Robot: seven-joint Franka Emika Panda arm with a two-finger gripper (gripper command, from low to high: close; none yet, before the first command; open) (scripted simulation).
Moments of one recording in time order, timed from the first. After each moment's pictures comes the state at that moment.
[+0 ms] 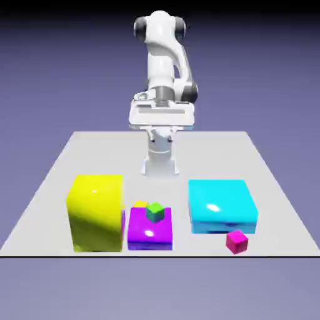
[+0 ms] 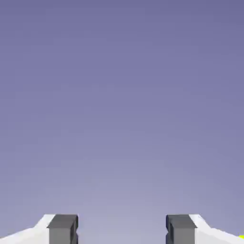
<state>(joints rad) 0.01 -0.53 0.02 -2.78 -0.01 3.01 0.75</state>
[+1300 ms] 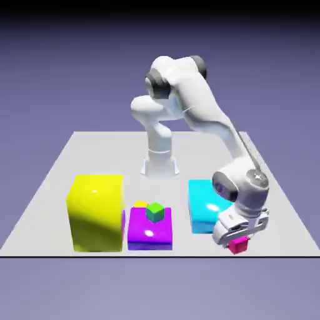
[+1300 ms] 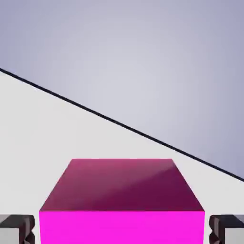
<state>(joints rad) 0.08 0.66 0.40 -1.94 -0.35 2.36 1.05</state>
